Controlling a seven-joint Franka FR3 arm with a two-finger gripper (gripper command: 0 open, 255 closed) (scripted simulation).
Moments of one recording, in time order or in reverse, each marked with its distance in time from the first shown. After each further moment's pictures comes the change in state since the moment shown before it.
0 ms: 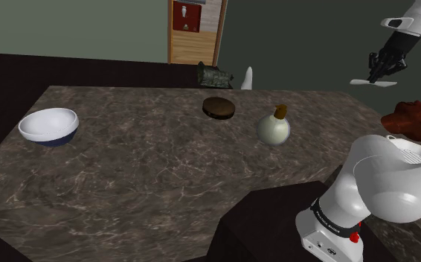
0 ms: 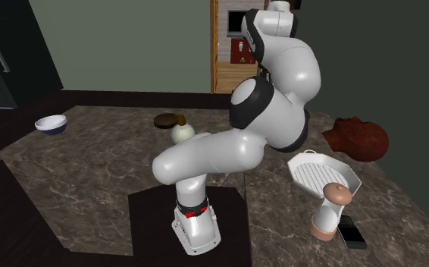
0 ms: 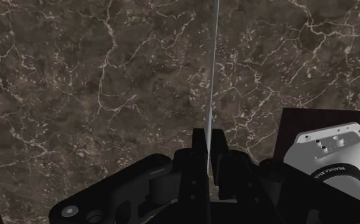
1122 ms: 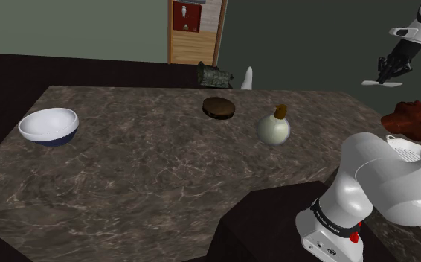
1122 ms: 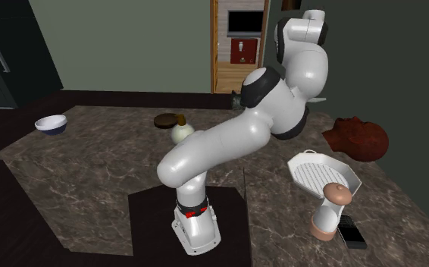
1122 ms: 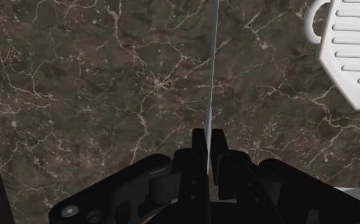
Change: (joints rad) arm 0.307 0.072 -0.372 0.446 -0.156 0.013 -0.278
